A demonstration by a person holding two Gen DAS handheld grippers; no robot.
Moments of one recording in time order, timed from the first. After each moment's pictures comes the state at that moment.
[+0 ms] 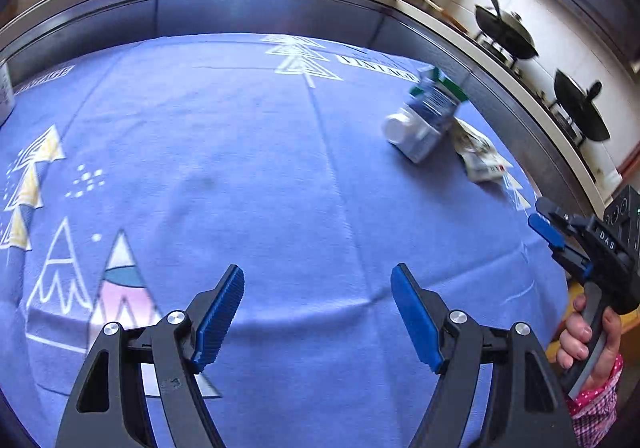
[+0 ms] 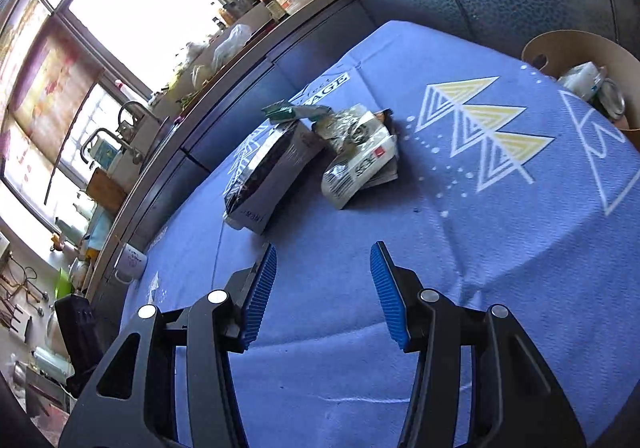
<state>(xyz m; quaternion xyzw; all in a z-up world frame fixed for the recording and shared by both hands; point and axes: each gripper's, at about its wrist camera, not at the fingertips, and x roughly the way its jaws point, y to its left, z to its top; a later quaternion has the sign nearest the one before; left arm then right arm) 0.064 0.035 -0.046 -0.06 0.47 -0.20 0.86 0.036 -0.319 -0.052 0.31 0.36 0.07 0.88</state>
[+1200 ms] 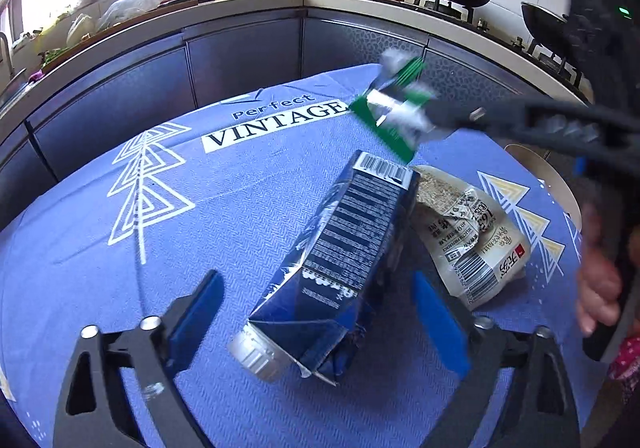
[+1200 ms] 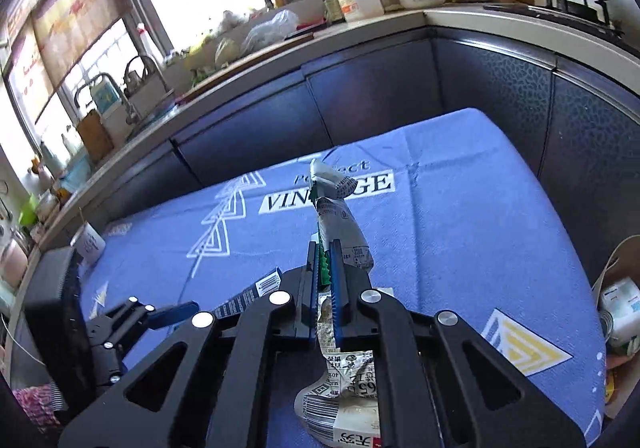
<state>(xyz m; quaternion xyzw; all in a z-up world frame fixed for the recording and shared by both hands) 0.187 -0.150 -0.039 0.09 0.41 -0.26 0.87 0.204 -0.343 0.003 0.15 0.34 0.11 0.92</state>
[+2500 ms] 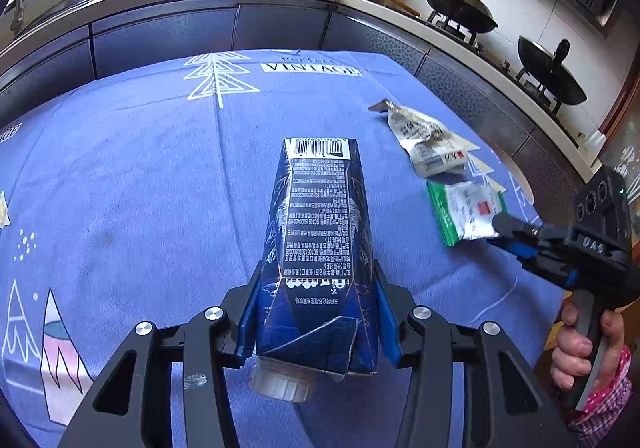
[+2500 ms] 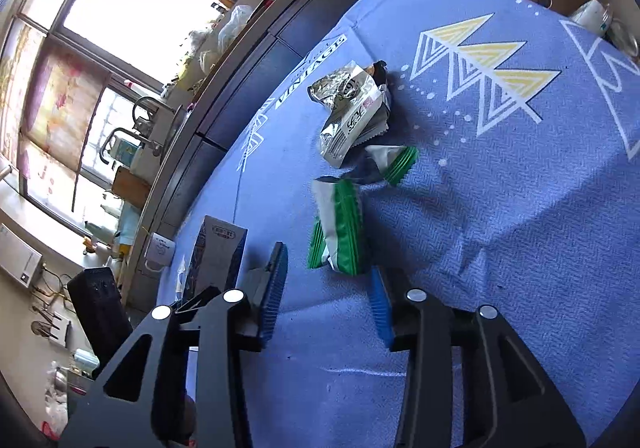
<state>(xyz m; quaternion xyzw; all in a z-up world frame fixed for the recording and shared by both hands) 0.064 -0.042 -0.045 0.00 0.44 -0.25 0.86 0.025 -0.332 -0.073 0.36 0.39 0.11 0.84</state>
